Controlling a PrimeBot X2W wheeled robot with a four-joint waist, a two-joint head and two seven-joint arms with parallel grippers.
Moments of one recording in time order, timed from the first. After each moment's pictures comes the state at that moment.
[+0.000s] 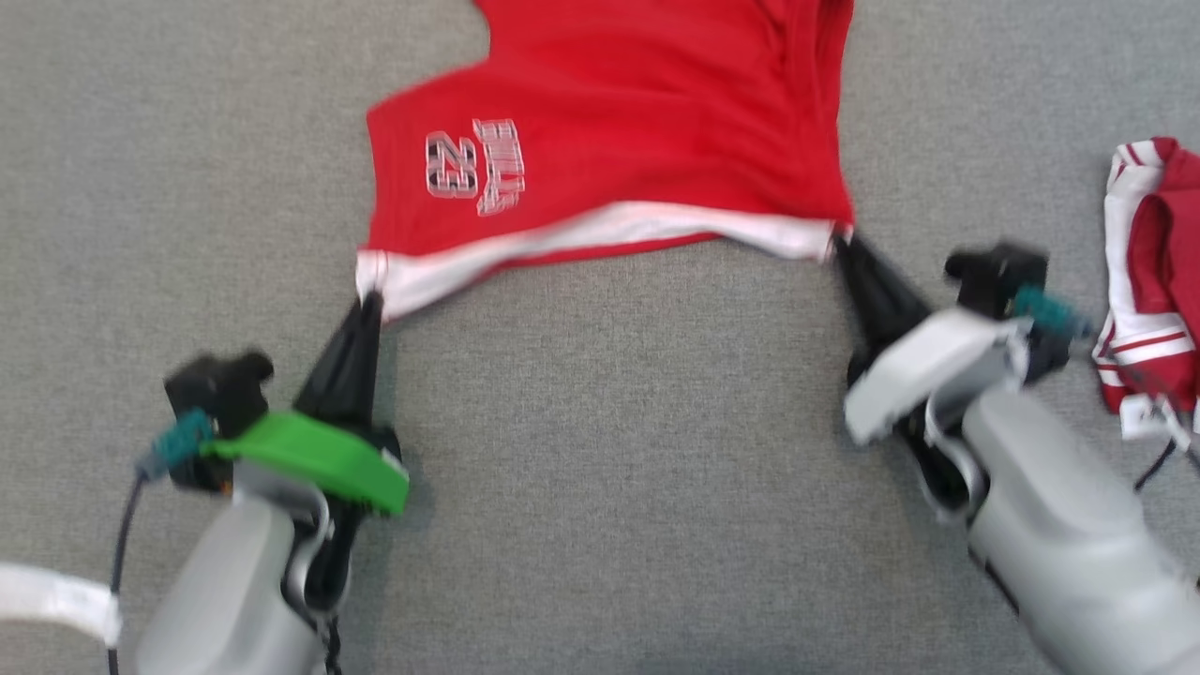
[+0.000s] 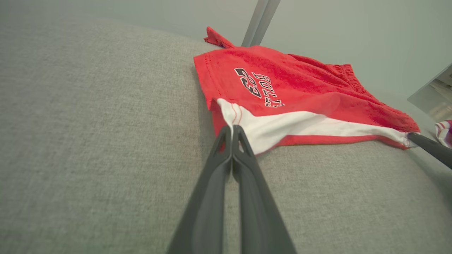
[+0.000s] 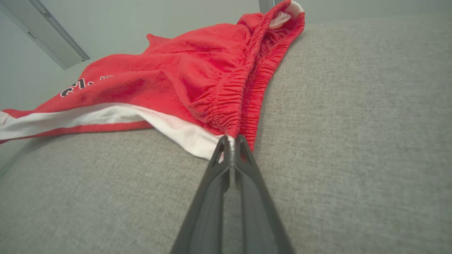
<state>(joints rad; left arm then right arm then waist) -0.49 0.26 -0.42 0.47 -0.70 -0.13 -0.26 -0.68 -0.27 0.50 0.64 0.62 0.13 -0.26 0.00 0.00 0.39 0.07</state>
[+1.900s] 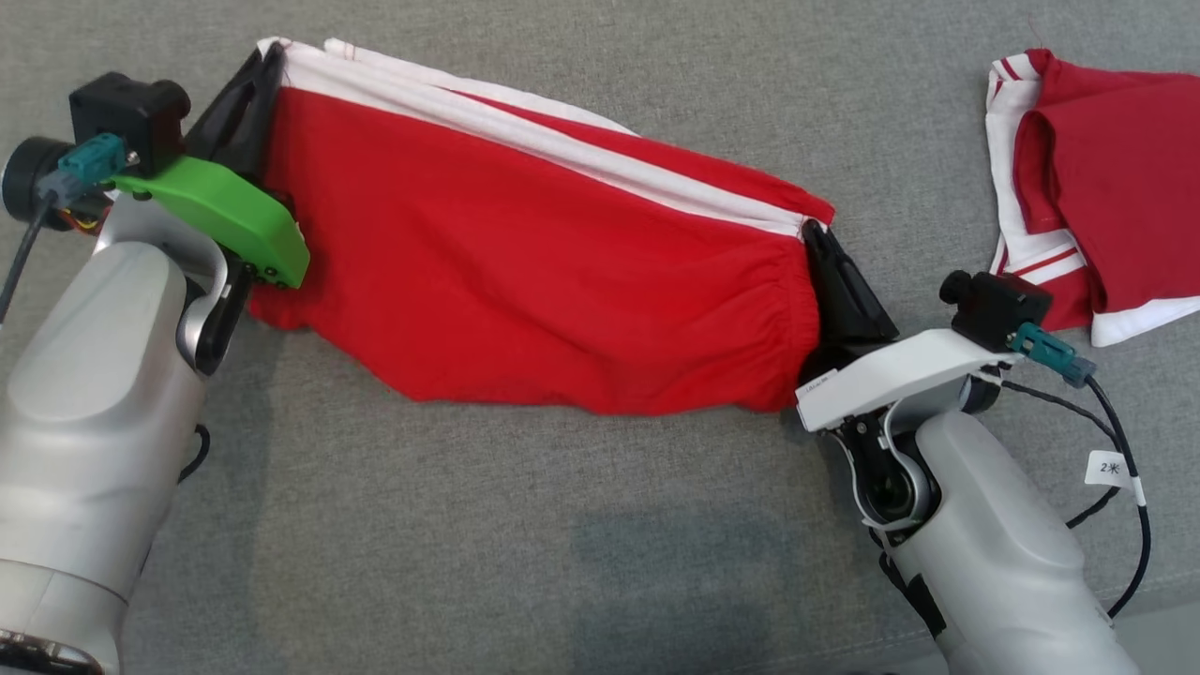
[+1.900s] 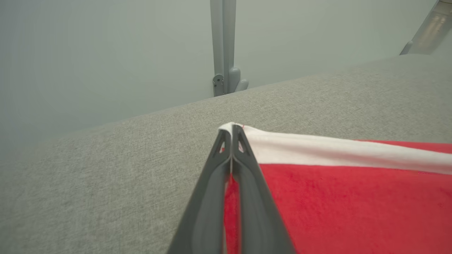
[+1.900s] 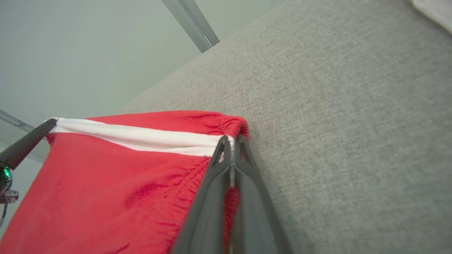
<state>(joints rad) -0.96 0.36 -0.61 0.79 -0.60 -0.13 -0.26 -0.49 -0.07 0.28 0.49 0.70 0.13 -0.27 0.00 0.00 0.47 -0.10</state>
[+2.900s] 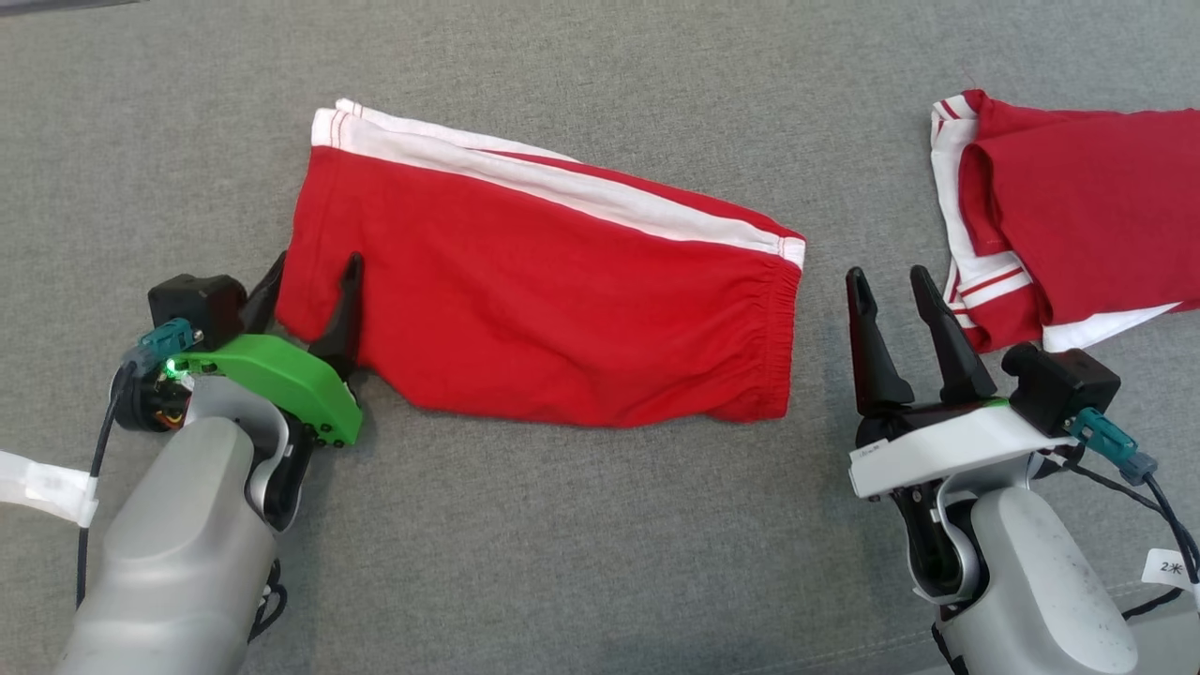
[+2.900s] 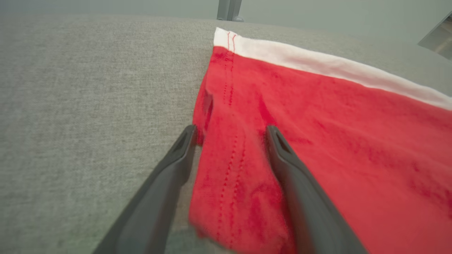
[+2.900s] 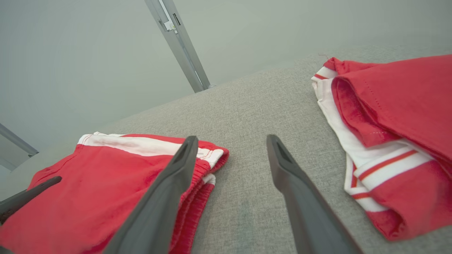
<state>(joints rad) -0.70 0.26 -0.49 0.85 -0.66 -0.13 -0.25 -0.29 -0.05 0.12 0.24 0.41 0.13 -0.26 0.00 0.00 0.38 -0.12</state>
